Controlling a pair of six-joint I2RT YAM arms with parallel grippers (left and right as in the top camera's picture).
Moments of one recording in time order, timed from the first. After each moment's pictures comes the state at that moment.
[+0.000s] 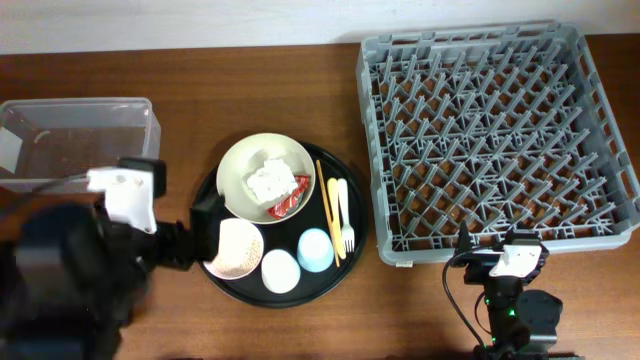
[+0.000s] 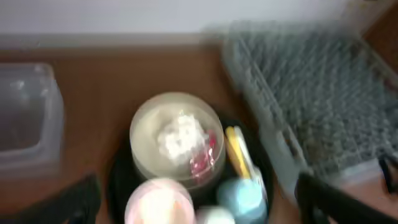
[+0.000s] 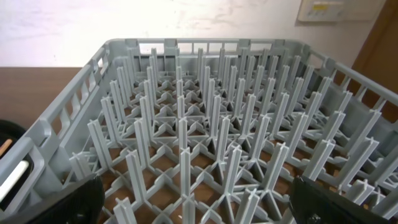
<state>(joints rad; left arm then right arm) -0.01 0.86 1.33 -1.05 0.31 -0.05 -0.08 0.01 0.08 -0.23 0.00 -0.03</state>
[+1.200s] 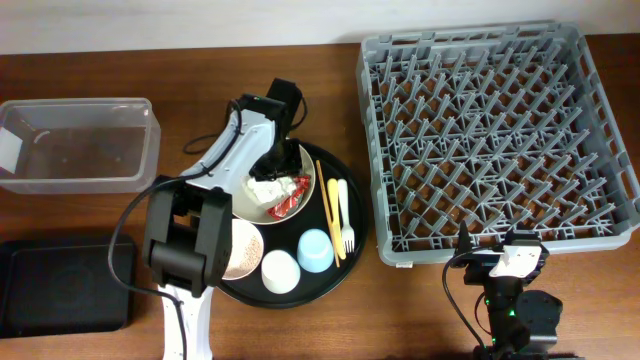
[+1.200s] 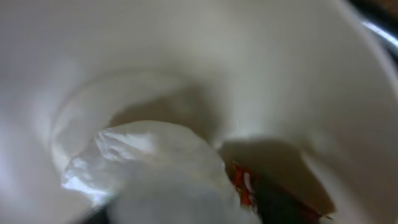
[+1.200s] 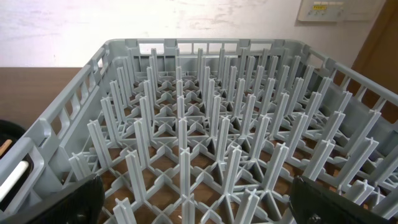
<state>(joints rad) -0.35 2.20 1.75 -1.06 -0.01 -0.48 -0.08 0.01 0.08 -0.23 0.00 -0.03</state>
